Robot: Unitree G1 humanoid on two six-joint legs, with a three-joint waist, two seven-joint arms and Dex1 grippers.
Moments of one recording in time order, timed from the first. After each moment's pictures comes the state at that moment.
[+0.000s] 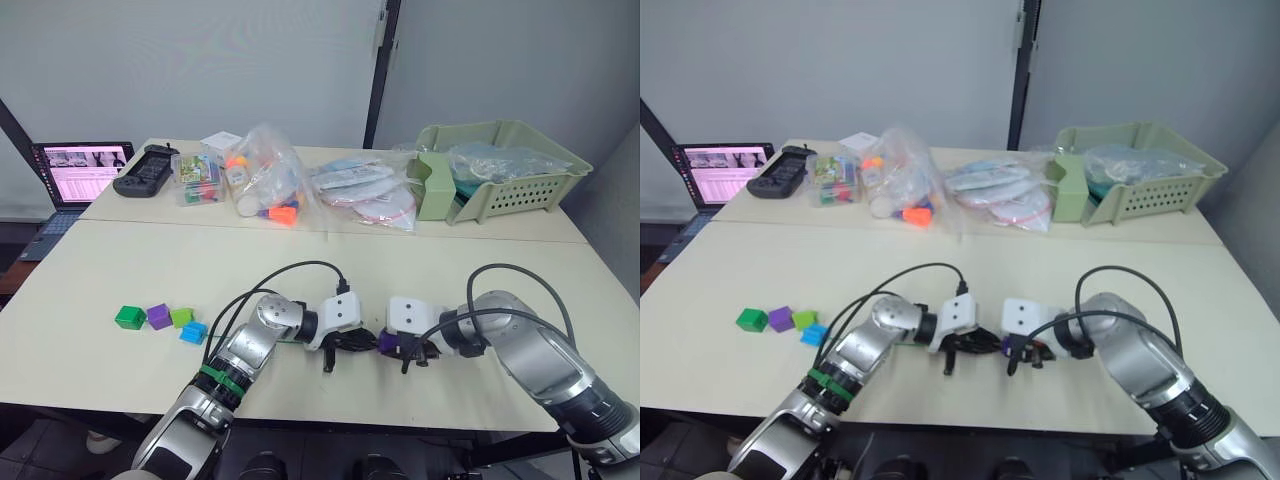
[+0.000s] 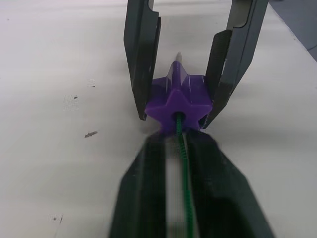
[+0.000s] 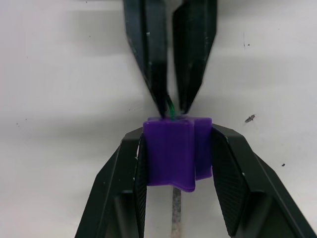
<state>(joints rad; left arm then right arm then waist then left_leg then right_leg) -0.61 0.24 -0.41 0.29 -0.03 0.16 -1.14 -0.46 -0.81 0.39 -0.34 -0.02 0.65 1.12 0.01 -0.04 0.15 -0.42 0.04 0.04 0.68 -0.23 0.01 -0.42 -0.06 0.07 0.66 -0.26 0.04</state>
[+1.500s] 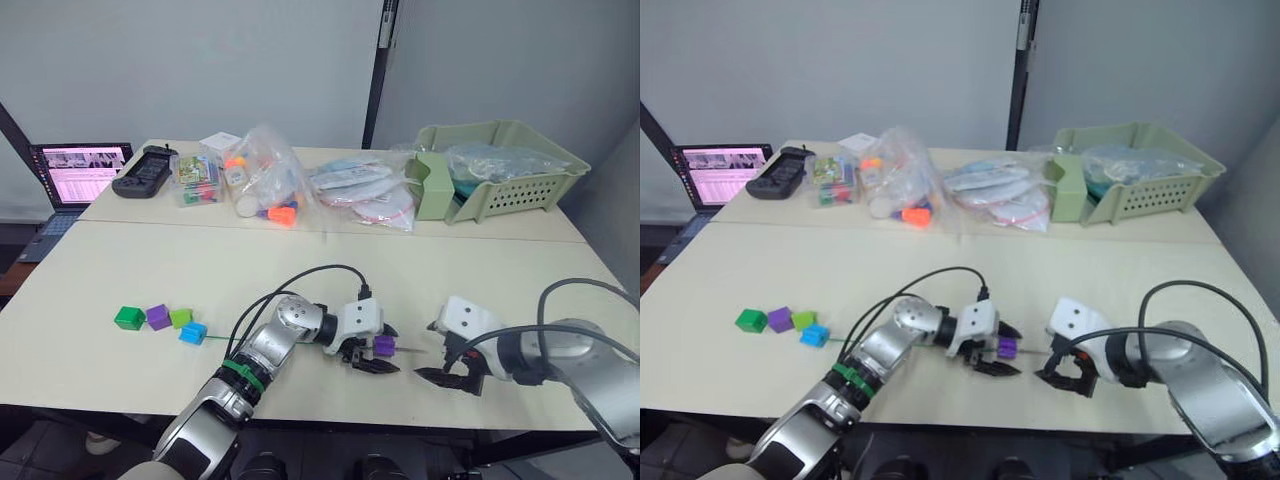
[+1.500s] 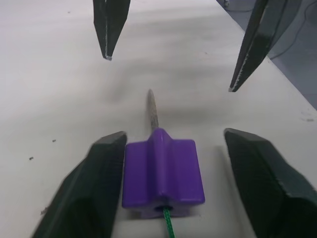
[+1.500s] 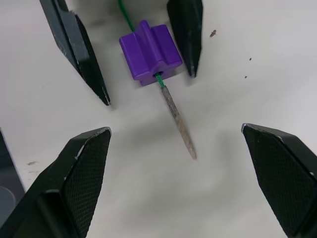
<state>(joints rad) -0.67 0.16 -0.46 0.45 -0.03 0.02 -1.19 -0.20 -0.97 0.12 -0.55 0.22 0.82 0.95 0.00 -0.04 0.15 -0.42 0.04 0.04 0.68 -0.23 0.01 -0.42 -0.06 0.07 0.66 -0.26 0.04</state>
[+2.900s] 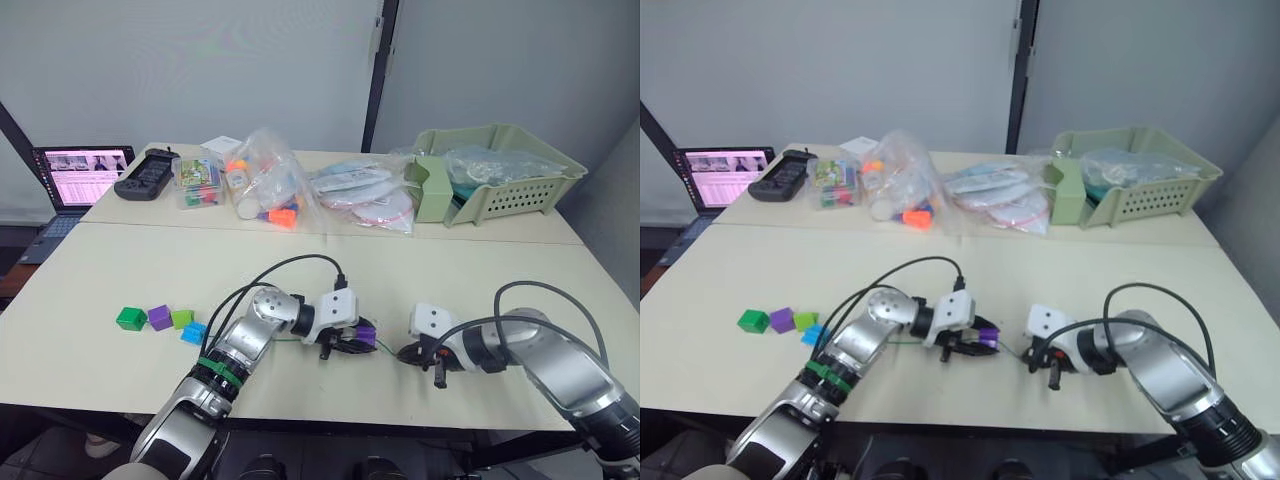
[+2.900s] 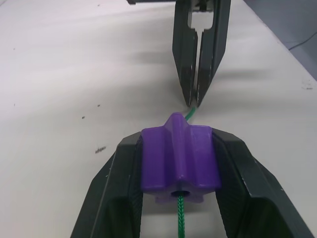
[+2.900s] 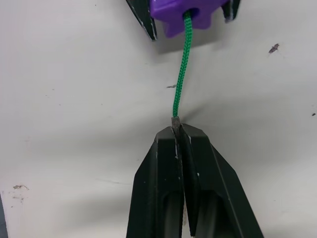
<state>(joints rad) -0.65 0.25 -0.41 0.37 -0.05 0.03 -1.19 -0.34 -0.89 0.30 -0.31 0.17 0.69 1.06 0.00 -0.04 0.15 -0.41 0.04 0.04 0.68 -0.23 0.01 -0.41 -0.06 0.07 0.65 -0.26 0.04</state>
